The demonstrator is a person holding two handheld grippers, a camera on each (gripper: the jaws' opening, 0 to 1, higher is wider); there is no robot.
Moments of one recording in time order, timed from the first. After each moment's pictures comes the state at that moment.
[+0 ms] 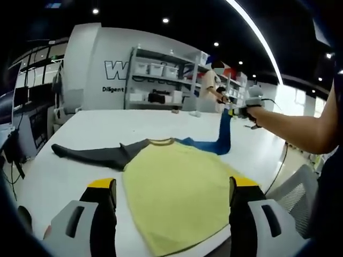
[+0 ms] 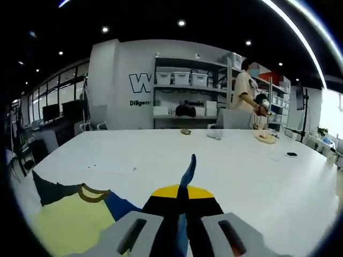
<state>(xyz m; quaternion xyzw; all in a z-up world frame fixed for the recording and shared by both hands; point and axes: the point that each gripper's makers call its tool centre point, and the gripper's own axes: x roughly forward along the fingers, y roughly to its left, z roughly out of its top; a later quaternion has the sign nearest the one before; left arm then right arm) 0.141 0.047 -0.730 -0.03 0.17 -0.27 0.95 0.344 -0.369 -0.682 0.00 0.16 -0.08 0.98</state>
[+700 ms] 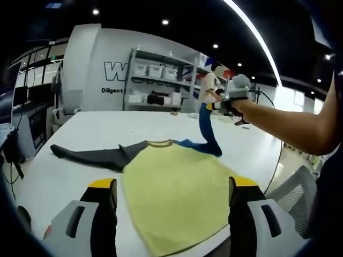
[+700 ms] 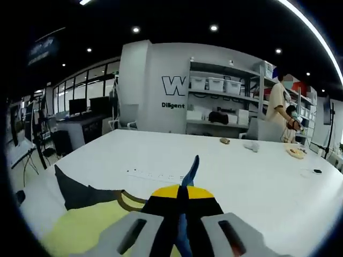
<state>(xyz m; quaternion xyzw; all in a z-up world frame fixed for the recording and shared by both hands) 0.143 0.049 -0.729 -0.04 0.16 -0.28 0.95 0.371 -0.229 -0.670 -0.03 0.15 0.04 0.99</state>
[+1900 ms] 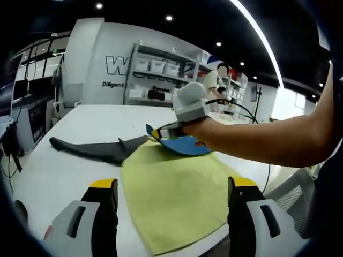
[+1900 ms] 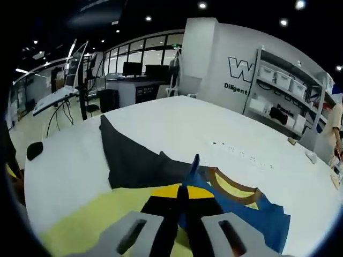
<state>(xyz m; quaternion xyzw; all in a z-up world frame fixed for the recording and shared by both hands) 0.141 0.047 -0.737 -0.05 0.19 -0.28 0.94 0.370 -0.017 -0.801 -0.14 0.24 0.24 0.93</state>
